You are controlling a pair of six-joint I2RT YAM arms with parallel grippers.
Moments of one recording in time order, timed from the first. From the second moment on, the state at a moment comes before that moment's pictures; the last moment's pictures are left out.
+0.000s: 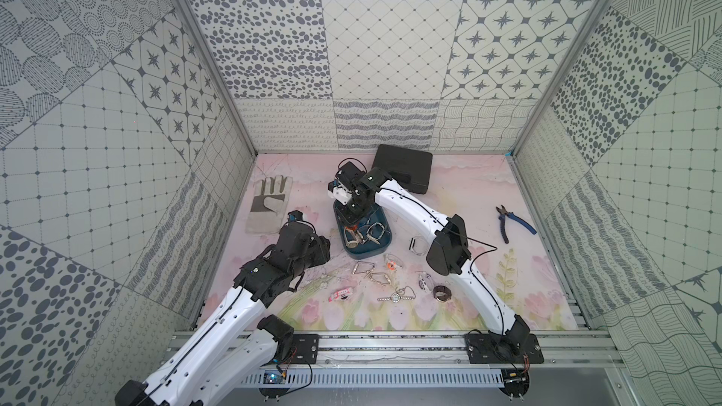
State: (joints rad) left arm -0.51 0.76 0.70 -0.71 -0.12 -0.66; right arm 0.85 2.55 2.60 -1.25 -0.28 0.13
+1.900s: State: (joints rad) left arm -0.51 0.76 0.70 -0.71 -0.09 -0.66; right arm 0.80 2.47 2.42 -1.12 -0.28 0.28
